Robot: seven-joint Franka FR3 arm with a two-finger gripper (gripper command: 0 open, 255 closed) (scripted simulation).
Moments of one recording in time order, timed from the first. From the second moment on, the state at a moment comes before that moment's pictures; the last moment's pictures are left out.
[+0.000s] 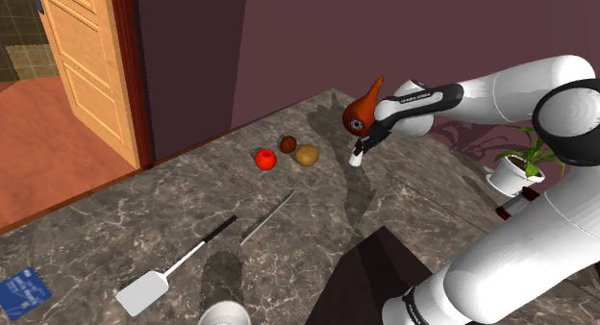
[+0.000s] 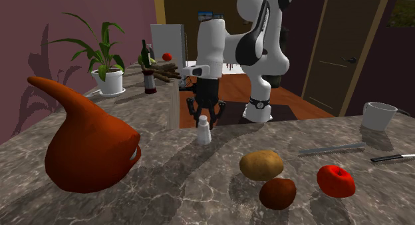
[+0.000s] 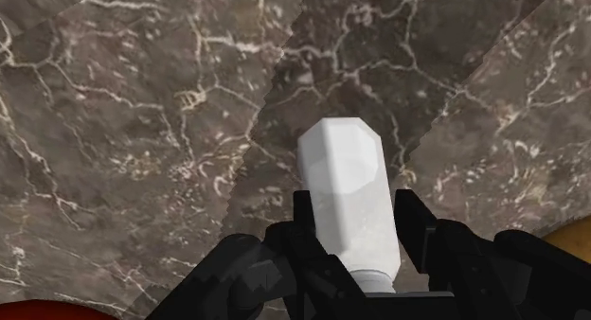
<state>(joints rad) -0.11 -0.01 -0.37 -2.35 0.10 2.54 -0.48</state>
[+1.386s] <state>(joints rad) -0.11 -0.16 -0.36 -2.20 0.00 2.26 -0.39</state>
